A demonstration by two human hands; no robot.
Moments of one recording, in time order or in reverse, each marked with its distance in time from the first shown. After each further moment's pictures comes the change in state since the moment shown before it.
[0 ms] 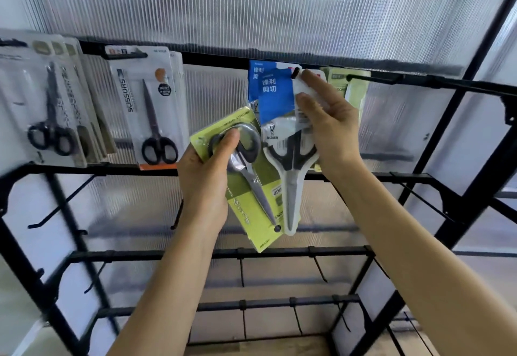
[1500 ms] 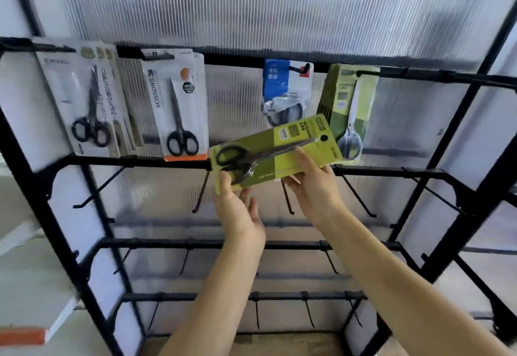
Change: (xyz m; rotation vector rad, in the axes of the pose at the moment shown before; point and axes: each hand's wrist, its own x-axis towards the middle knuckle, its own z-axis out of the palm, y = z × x) left_hand -0.045 -0.035 -0.012 -0.257 0.426 -0.463; right_hand -0.065 0.048 0.006 0.360 0.123 0.507
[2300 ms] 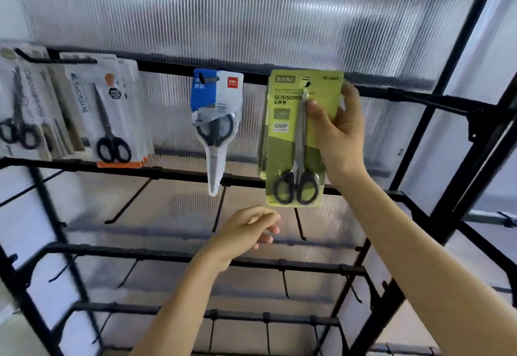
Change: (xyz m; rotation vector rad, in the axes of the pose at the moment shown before) left_hand -0.019 -0.094 0.046 1.224 -0.707 0.071; right_hand 0.051 -0.141 -0.089 -0.383 -0.229 -0.664
